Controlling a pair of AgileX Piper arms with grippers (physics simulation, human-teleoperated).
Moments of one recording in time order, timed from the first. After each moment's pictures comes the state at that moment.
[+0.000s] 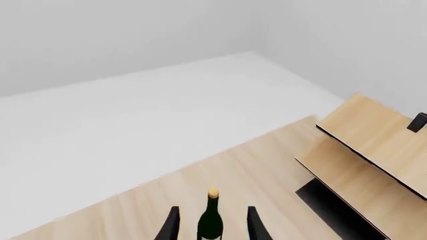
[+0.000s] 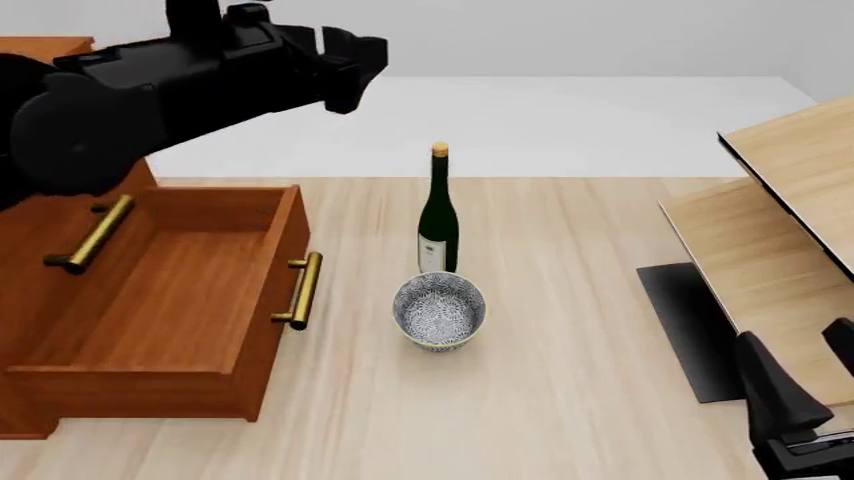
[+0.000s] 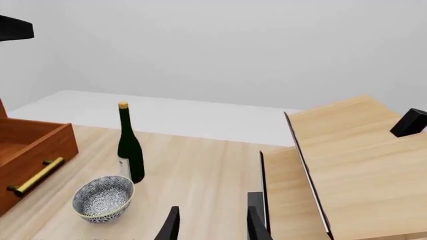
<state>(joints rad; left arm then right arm) -0.56 1.30 -1.16 0.07 -0.06 0.14 0.04 -0.05 0.01 -0.04</state>
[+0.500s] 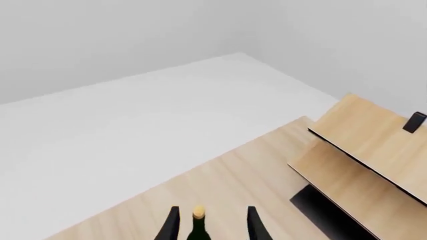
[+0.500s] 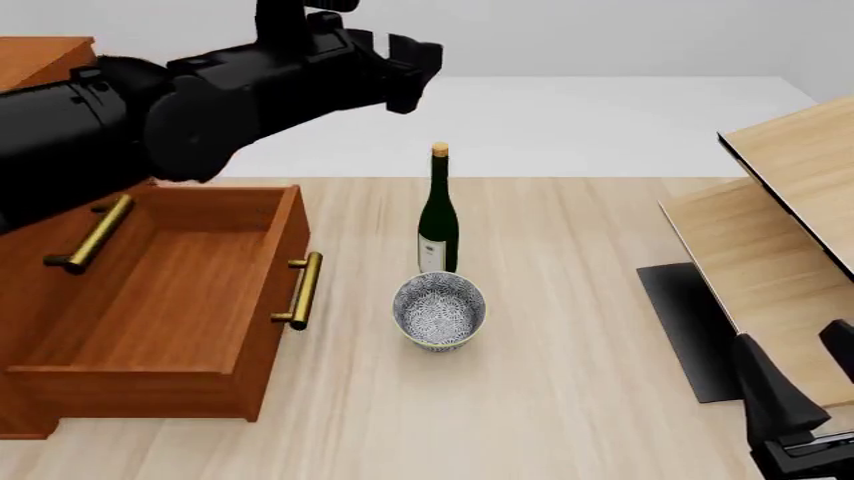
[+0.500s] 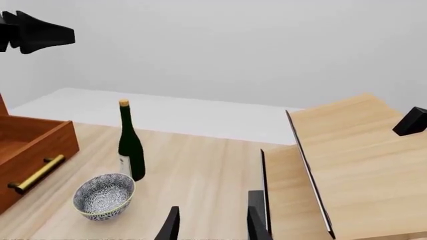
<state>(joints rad) -0.61 1.47 -1.26 0.00 -0.04 0.15 0.04 -0.04 0.02 -0.04</state>
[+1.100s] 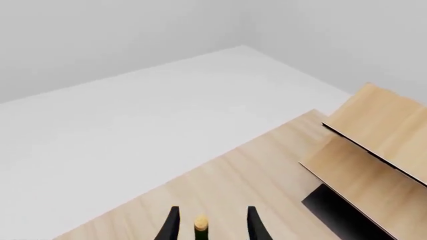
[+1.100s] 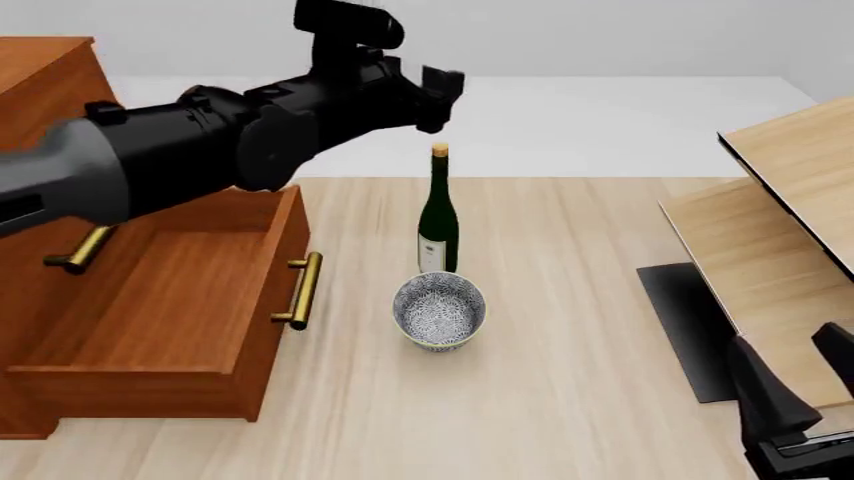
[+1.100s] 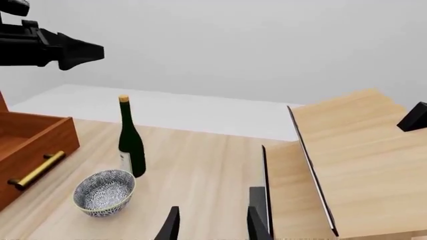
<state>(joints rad) -0.60 1.64 -1.32 -0.09 -0.02 0.15 0.06 -0.03 0.00 -0.04</state>
